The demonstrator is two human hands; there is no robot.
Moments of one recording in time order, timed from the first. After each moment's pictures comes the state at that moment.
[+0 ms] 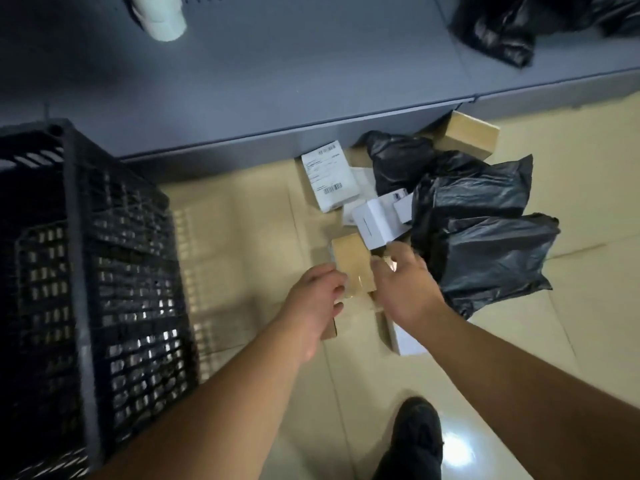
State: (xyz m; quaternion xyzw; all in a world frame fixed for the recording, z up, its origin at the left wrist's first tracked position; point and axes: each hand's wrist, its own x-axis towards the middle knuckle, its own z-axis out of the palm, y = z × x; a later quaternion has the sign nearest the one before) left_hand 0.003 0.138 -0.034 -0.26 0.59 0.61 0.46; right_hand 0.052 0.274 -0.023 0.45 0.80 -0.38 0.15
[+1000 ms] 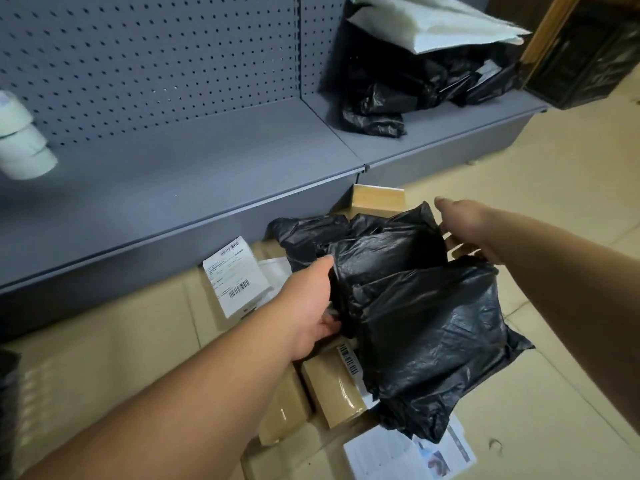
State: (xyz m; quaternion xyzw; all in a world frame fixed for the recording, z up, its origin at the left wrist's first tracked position) left_hand -0.046 0.343 -0.097 -0.08 0.64 0.57 0.50; right_hand 0.036 0.574 -0.047 0.55 0.73 -0.40 0.06
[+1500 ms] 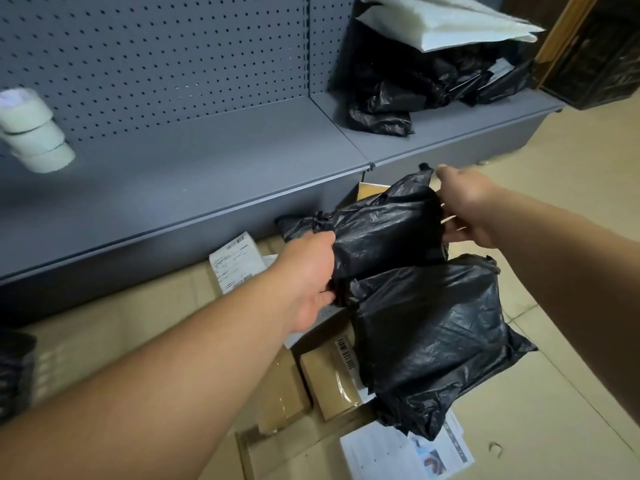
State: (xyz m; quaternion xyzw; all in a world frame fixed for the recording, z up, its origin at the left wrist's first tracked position) left_hand -0.045 0.354 -0.058 -0.06 0.65 0.61 0.45; right_hand 0.020 0.576 -0.033 0.52 0.70 -0.49 -0.04
